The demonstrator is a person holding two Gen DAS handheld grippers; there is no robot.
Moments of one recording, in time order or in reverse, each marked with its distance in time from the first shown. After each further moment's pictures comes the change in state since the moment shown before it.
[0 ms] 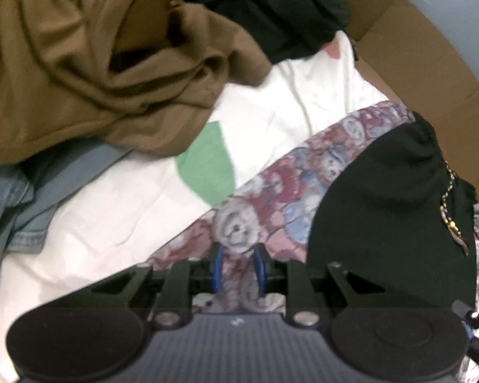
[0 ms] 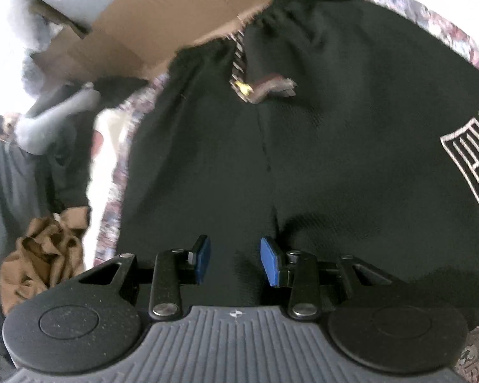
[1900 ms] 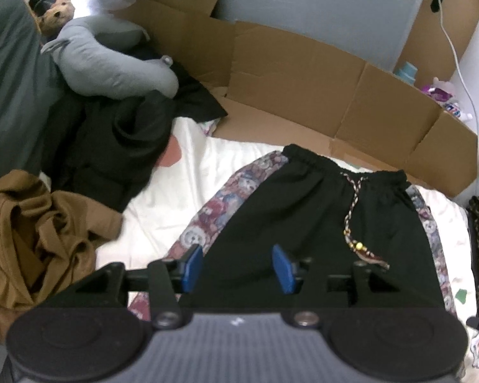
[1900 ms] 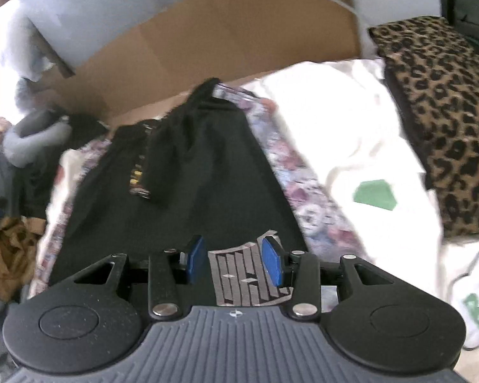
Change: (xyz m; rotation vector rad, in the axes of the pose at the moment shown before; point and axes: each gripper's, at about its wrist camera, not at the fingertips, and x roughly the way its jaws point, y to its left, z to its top) left arm -0.079 -0.225 0.071 0.433 -0.108 0.018; right arm -0.152 -0.147 0.061 -0.187 -0.130 -0.121
